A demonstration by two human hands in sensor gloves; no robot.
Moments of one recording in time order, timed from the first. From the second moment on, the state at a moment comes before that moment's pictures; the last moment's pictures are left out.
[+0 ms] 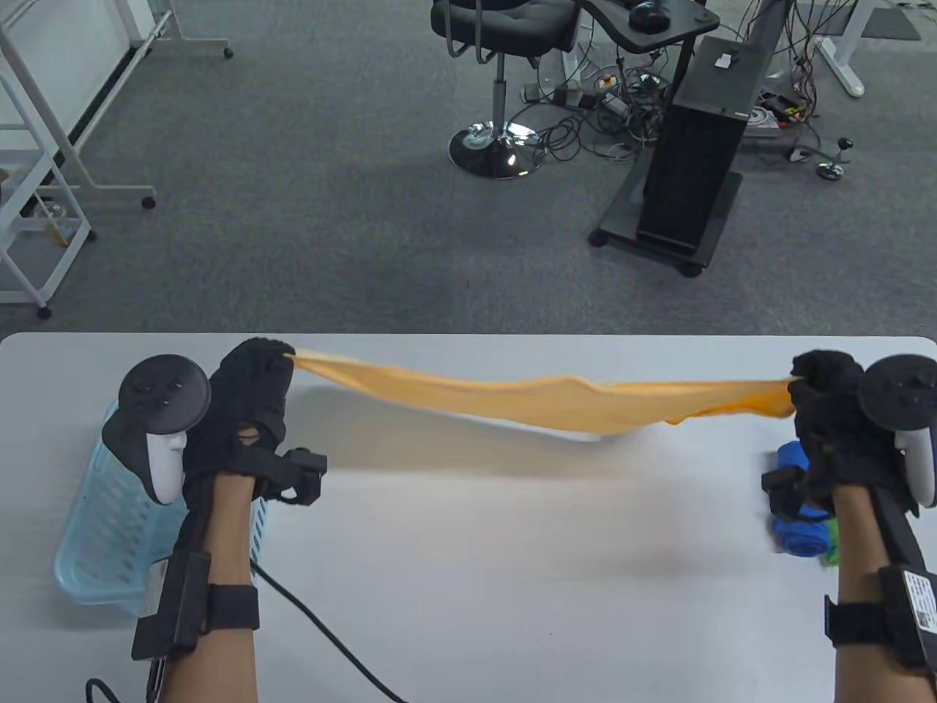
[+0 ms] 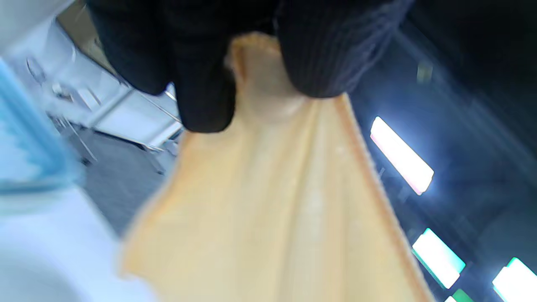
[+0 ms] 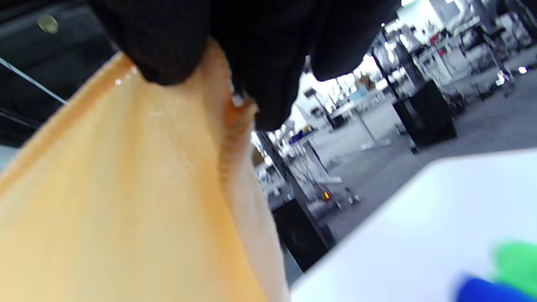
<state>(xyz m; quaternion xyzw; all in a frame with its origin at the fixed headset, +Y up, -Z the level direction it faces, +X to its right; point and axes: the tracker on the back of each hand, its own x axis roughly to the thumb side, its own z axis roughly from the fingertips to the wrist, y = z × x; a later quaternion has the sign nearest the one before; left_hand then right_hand) -0.272 -0.556 -0.336 0.12 0.11 0.35 0.92 0.367 -0.559 -0.330 -0.19 -0.13 0.93 0.29</state>
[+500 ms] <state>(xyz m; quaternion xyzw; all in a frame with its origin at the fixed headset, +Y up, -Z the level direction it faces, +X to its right) -0.247 -0.626 -0.300 -0.01 0.17 0.23 0.96 0.384 -0.651 -0.288 -0.23 0.01 0.94 0.24</state>
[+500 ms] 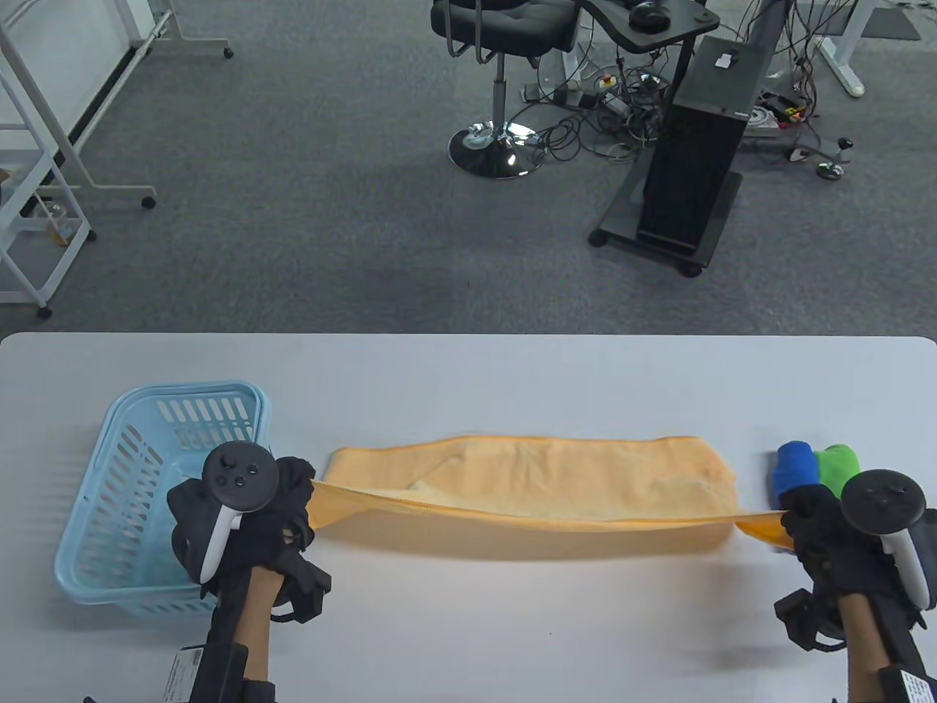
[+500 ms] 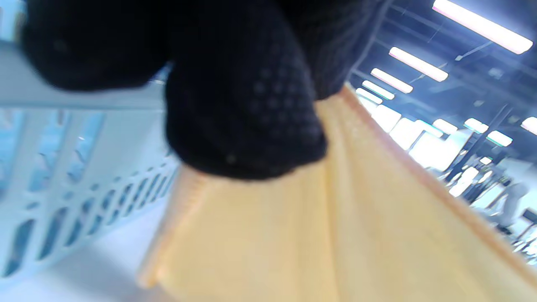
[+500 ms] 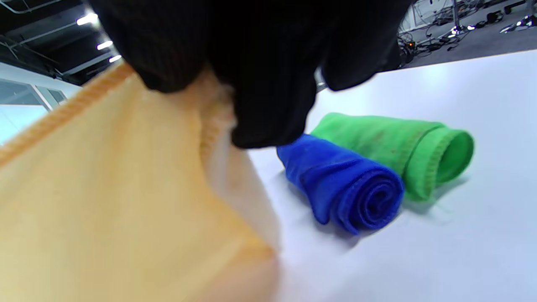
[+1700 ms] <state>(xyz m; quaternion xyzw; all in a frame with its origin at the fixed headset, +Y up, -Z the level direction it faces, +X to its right) -0.147 -0.624 -0.344 -0.05 0.09 0.07 0.99 0.302 -0.645 -0.364 -0.20 0.01 0.97 0.14</state>
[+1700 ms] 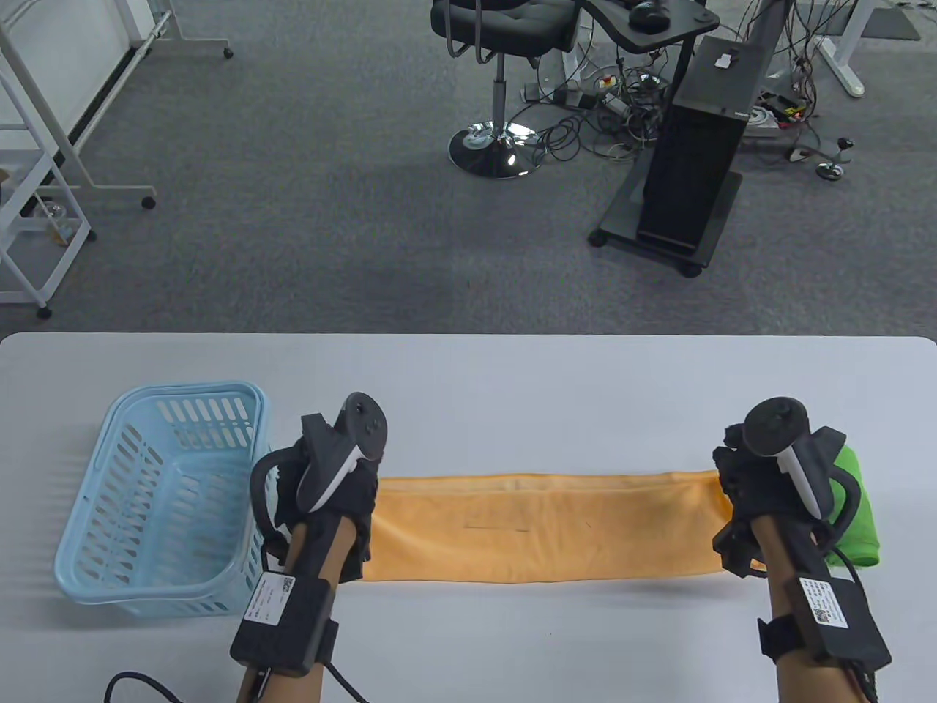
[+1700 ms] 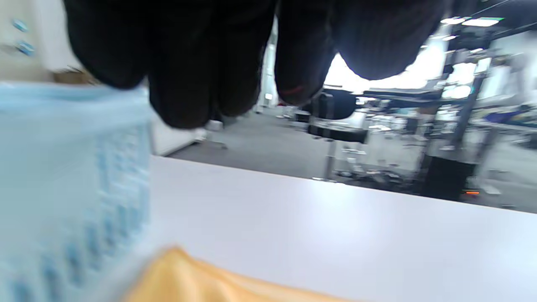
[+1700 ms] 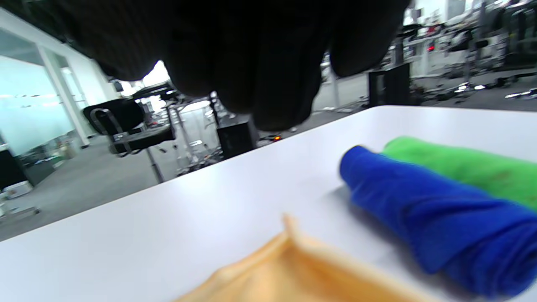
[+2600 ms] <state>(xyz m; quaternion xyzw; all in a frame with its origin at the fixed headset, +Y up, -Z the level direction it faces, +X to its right) 0.018 -0.777 -0.315 -0.12 -0.13 -0.01 0.98 0.118 -0.783 -0.425 -0.02 0.22 0.97 0.06</state>
